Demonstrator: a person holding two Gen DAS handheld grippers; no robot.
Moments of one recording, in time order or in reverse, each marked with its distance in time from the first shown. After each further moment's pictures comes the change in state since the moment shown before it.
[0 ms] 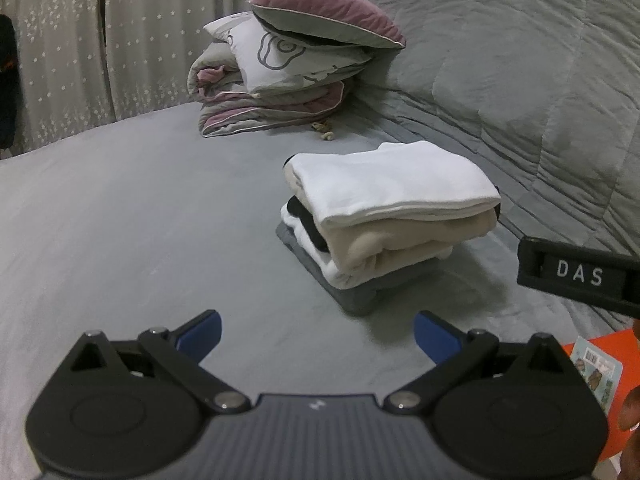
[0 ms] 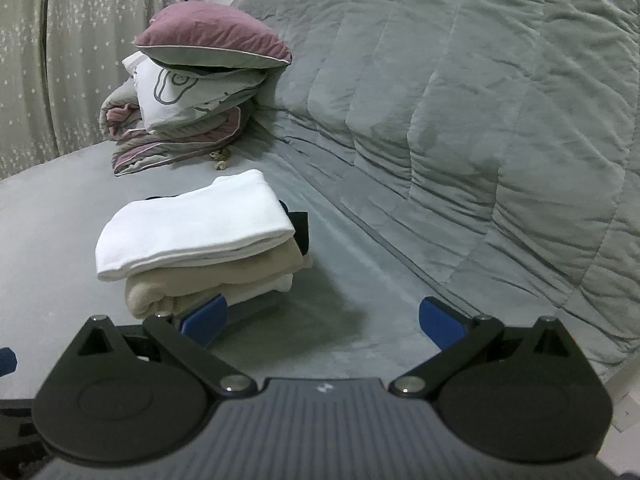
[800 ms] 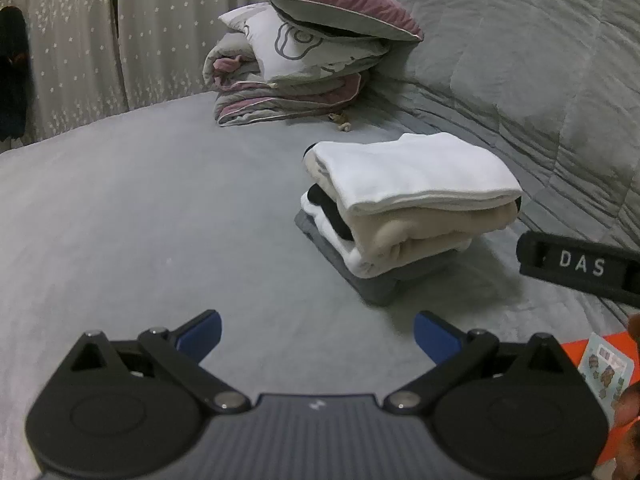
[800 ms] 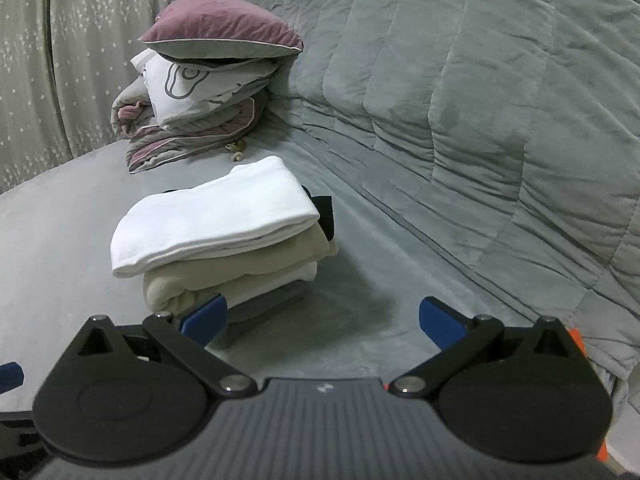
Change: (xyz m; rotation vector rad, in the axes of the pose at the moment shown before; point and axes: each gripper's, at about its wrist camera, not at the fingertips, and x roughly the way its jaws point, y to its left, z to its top) left arm 0.003 0.014 -0.007 -0.026 0.031 0.039; right arm 0.009 0.006 -0.003 0.033 0.036 0.067
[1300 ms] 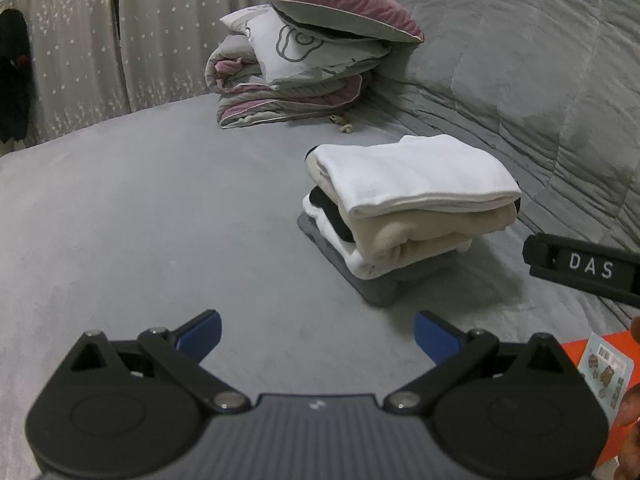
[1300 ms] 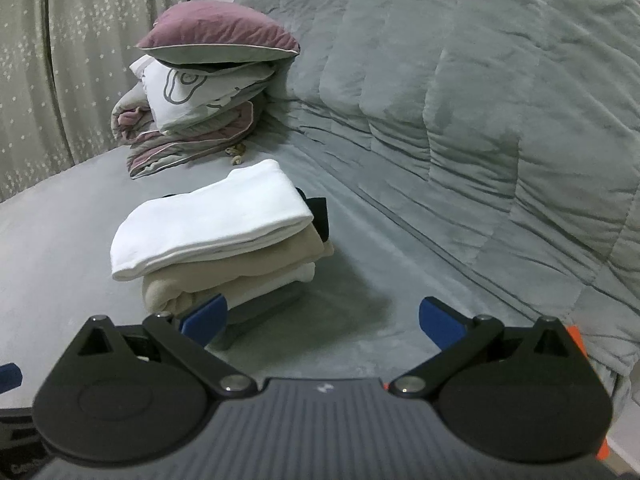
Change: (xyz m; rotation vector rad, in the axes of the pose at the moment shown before) left arm -0.005 -0.001 0.002 0.011 -0.006 0.010; right arm -0.002 -0.009 -0.001 0.020 -0.003 0.013
